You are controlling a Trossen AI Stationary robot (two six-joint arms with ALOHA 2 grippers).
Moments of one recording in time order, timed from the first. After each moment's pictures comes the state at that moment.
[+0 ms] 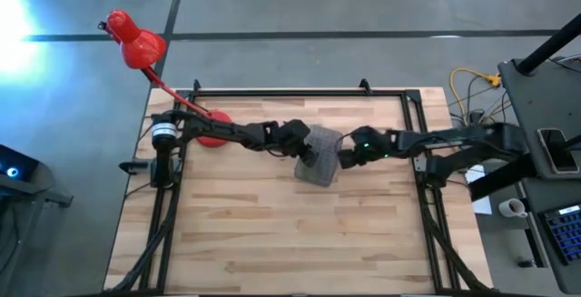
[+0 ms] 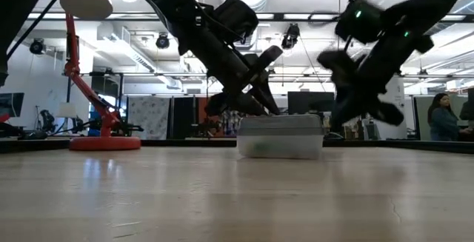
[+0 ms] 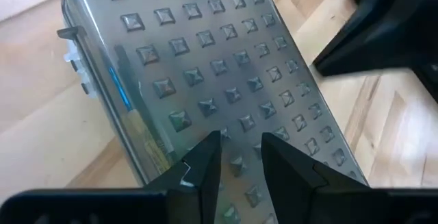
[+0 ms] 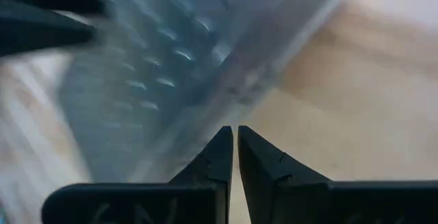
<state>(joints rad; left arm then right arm) 0.17 1.95 1.24 -0.07 0.02 -0.70 -0.25 1.24 0.49 -0.11 -0.06 1.03</state>
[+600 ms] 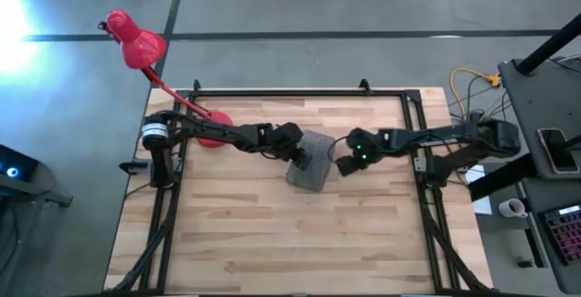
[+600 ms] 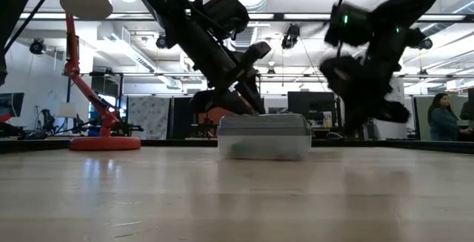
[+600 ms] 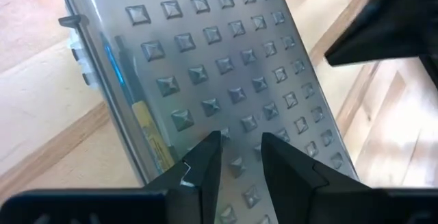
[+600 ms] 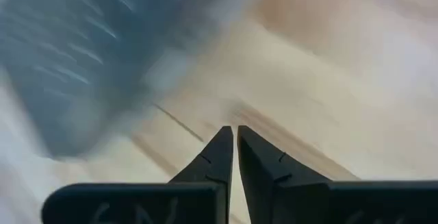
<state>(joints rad) 0.16 1.95 1.18 -0.15 0.03 -0.77 -0.21 1.36 0.60 -0.34 -0.15 0.95</state>
